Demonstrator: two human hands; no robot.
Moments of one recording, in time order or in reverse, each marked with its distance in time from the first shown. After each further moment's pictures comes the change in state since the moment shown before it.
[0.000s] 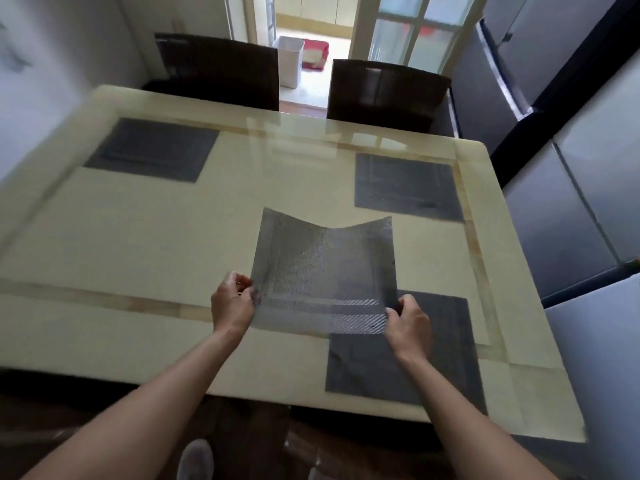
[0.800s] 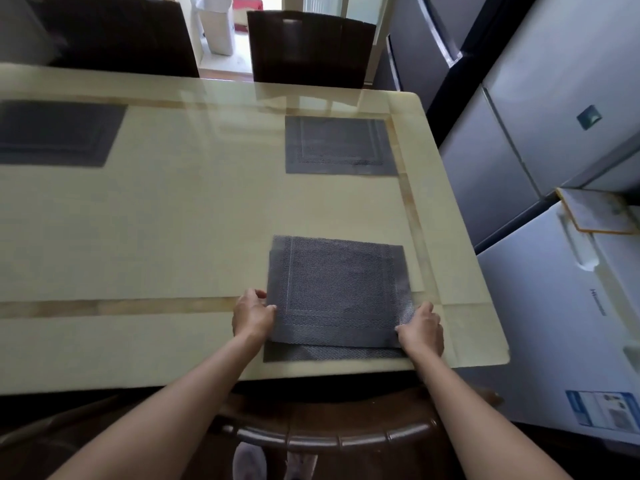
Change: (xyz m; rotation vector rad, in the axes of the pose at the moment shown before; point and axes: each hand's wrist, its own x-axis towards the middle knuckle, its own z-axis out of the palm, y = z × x) left_hand -0.086 -0.002 0.126 0.336 -0.327 -0.128; right_hand 0.010 0.151 -0.047 -0.221 -0.098 0.412
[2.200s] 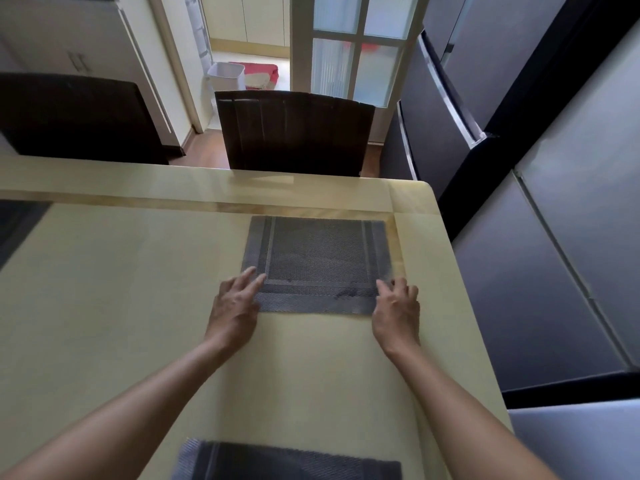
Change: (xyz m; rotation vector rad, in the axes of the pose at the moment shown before) left_hand 0.262 0.227 0.037 0.372 0.213 0.627; right_hand 0.306 -0.234 -0.051 -0.161 0.326 -0.667
